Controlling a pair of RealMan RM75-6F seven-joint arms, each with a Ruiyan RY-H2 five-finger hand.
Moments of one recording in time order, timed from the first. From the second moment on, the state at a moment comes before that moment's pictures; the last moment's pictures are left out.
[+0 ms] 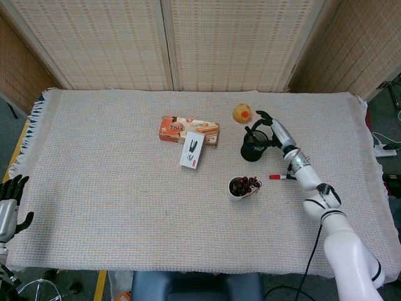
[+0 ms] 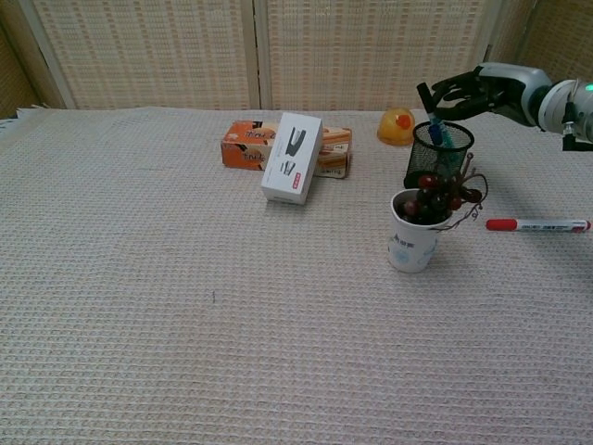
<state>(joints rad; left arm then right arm) -0.17 -1.12 -0.11 -1.56 1.25 1.33 0.09 0.93 -1.80 0.08 -0.28 -1.56 0.68 1.51</state>
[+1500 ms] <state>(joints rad) -0.16 -1.11 -0.10 -1.60 1.29 1.36 0.10 0.52 -1.33 -0.03 -1.26 -1.25 1.00 -0.04</state>
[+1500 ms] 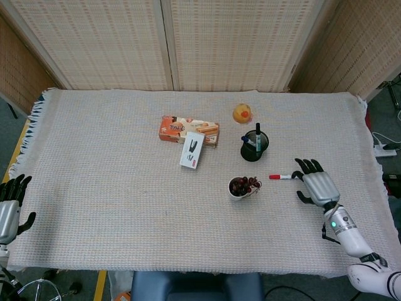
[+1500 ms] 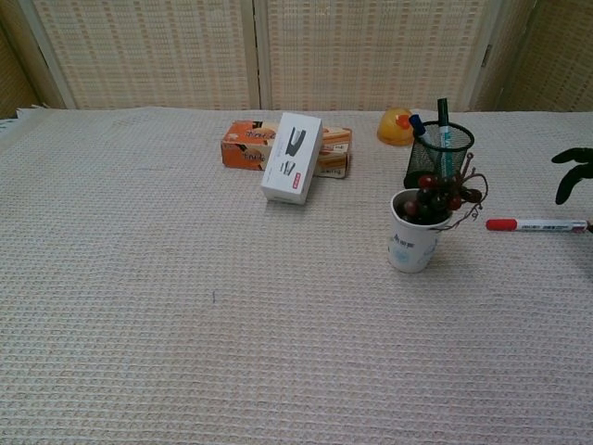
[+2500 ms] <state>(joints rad) -0.16 -1.11 -0.11 -1.58 1.27 1.34 0.09 0.64 -1.60 0.09 -0.87 -1.25 0.76 0.03</state>
